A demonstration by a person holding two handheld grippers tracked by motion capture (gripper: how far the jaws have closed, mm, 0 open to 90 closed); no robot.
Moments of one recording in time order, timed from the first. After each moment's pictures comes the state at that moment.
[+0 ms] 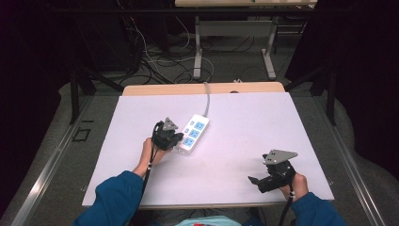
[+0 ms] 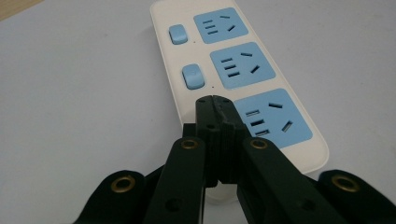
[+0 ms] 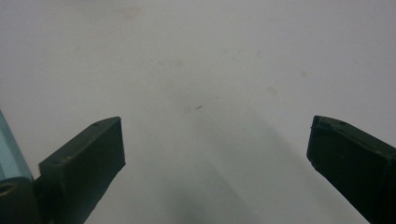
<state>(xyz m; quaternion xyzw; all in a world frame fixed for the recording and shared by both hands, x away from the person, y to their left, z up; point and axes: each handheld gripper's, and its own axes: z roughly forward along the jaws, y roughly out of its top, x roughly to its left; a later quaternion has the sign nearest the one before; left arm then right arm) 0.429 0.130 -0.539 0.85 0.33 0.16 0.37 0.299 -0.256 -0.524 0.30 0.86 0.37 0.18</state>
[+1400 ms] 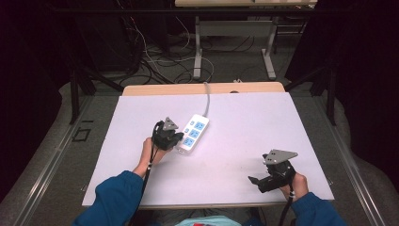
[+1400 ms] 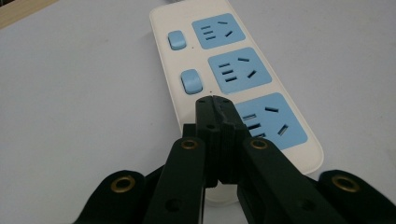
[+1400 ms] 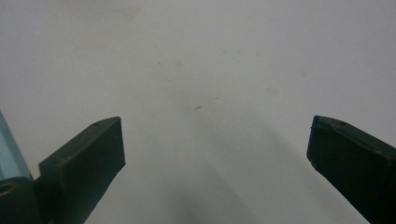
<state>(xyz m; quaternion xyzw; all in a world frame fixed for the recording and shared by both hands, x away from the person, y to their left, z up) 0.428 0.130 -0.535 0.85 0.33 0.17 0.37 0.300 -0.256 -0.524 0.30 0.86 0.37 0.18</state>
